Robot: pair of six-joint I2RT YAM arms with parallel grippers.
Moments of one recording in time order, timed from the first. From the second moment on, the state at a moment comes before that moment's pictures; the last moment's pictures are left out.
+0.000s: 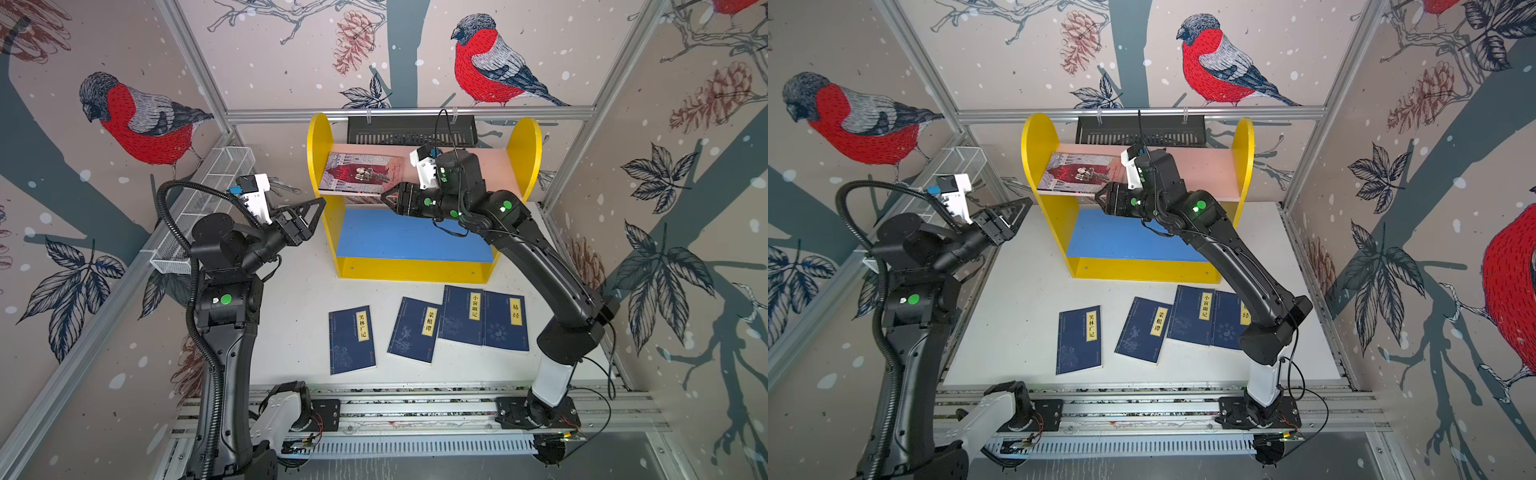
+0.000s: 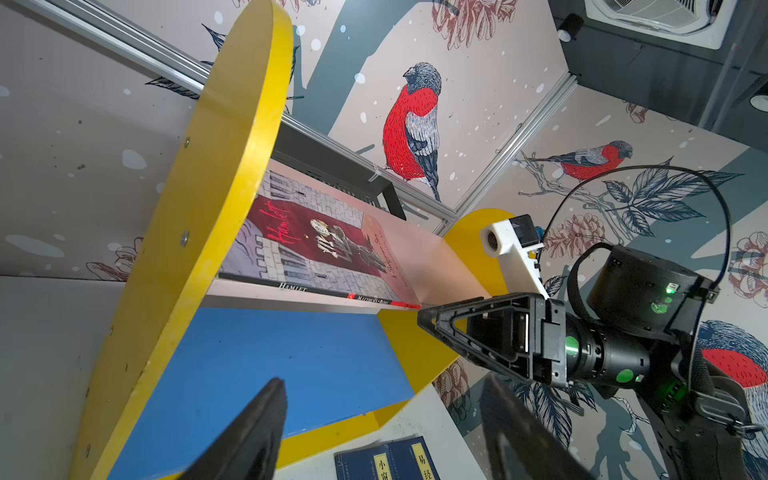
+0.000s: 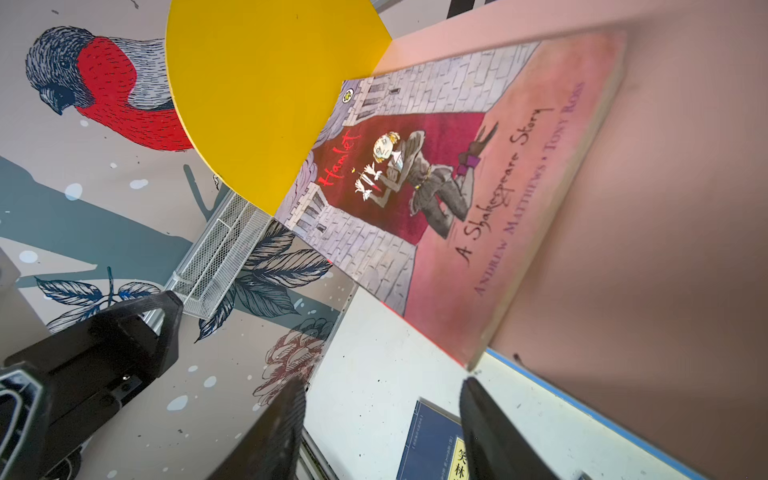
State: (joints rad) left arm 0.13 0.97 1.28 -0.25 0.79 -0.66; right arm 0.79 1.83 2.28 -0.82 -0.20 0.61
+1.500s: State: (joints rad) left arm 0.13 0.92 0.78 -0.44 0.89 -0.61; right arm 1.07 1.05 0.81 -0.39 0.10 0.92
